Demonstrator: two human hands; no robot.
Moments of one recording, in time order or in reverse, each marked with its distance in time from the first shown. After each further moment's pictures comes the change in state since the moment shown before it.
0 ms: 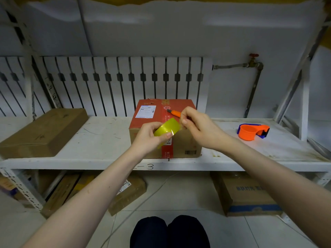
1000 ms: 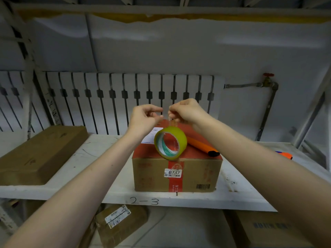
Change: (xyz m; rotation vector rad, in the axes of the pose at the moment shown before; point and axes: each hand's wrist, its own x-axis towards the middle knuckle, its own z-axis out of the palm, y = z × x) left_hand 0.142 -0.002 -0.059 -0.040 0.321 0.124; right_hand 0.176 0.030 0.010 0.539 0.169 0.594
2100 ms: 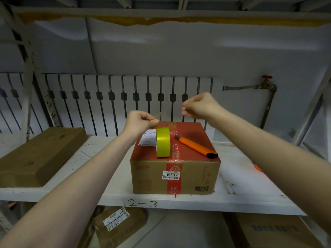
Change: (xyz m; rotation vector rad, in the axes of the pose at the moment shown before) left_hand 0.016 -0.019 -0.005 0.059 -0.035 -0.159; right_hand -0.003 -0.012 -0.046 -0.093 0.056 0.022
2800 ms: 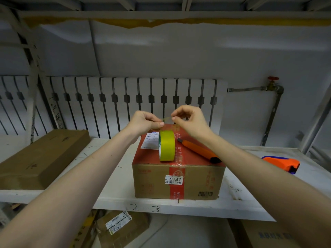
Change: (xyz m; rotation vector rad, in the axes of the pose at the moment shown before) left_hand 0.014 0.004 -0.003 -0.022 -0.178 -0.007; right_hand 0.021 0.051 0.039 -0.089 0.017 -0.627
